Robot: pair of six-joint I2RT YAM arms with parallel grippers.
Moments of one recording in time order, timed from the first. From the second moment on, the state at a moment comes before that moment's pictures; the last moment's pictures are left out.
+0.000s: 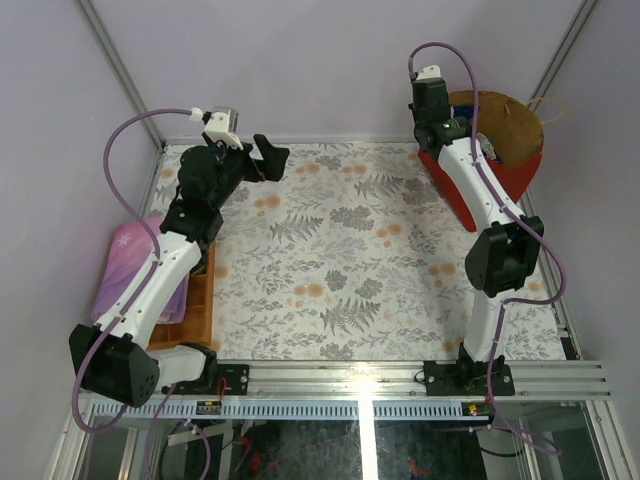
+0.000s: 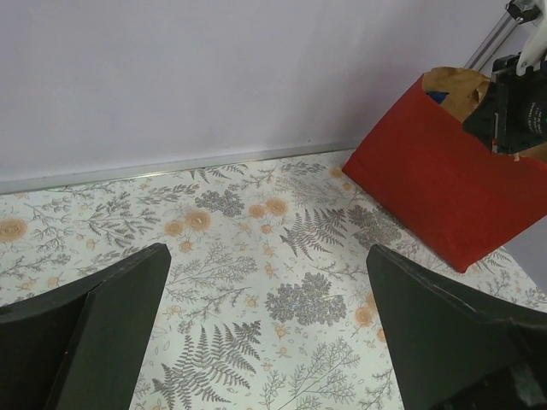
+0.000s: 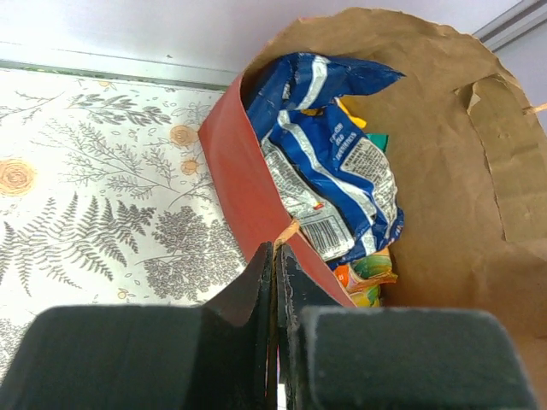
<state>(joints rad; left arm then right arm) -0.28 1.24 1.13 0.10 0.14 -0.29 0.28 1.97 2.00 -0.59 0.53 -0.16</state>
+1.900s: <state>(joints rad) -0.08 1.37 1.13 0.02 0.07 -0.35 1.05 1.80 1.14 -0.37 -0.10 0.08</state>
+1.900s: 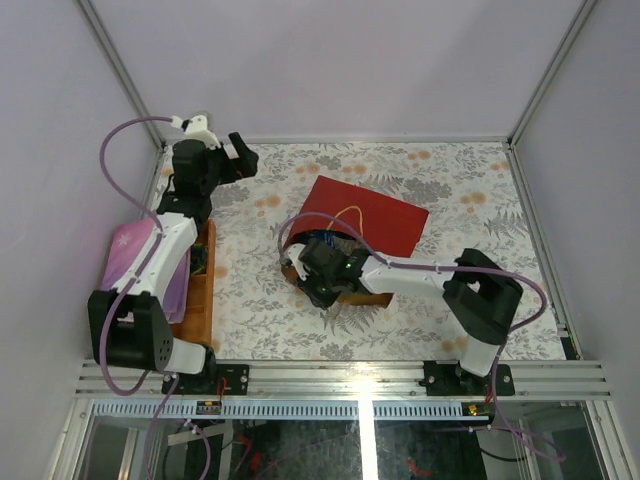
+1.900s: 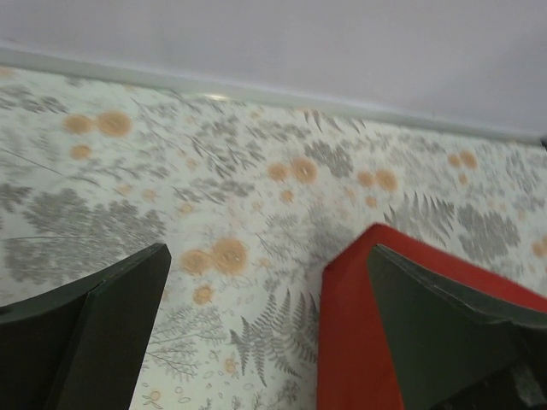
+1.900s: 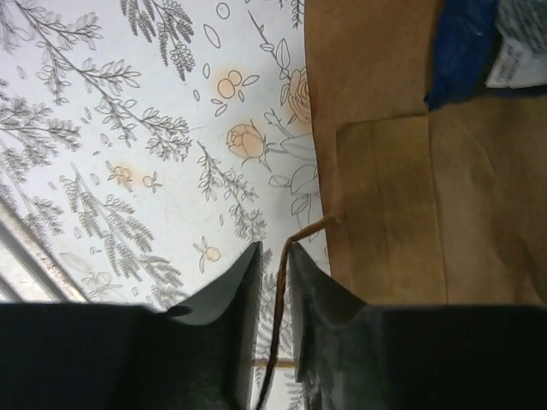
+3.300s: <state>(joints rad) -0.08 1.53 1.08 0.13 0.30 -0.56 1.18 1.13 0.93 -0.25 0.39 -0.28</state>
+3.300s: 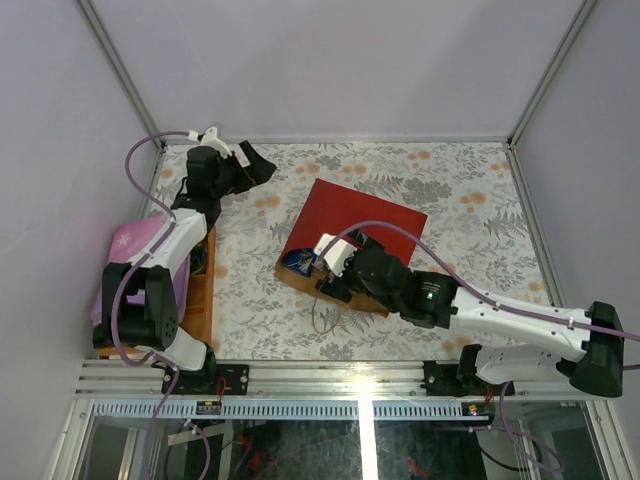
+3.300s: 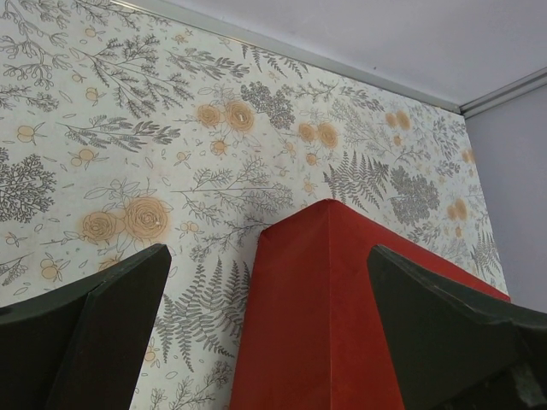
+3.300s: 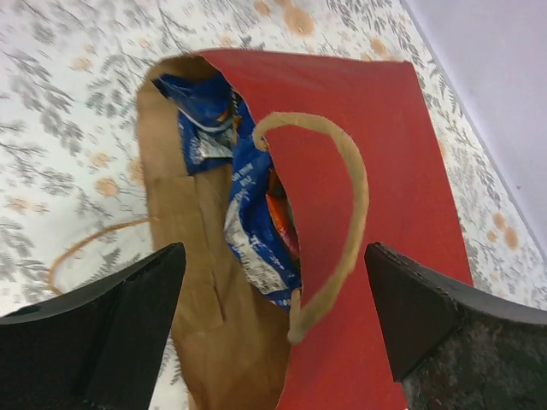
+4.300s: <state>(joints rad) -0.08 1.59 1.10 0.13 0.32 -0.54 1.04 1.64 1.05 0.02 0.72 -0.40</state>
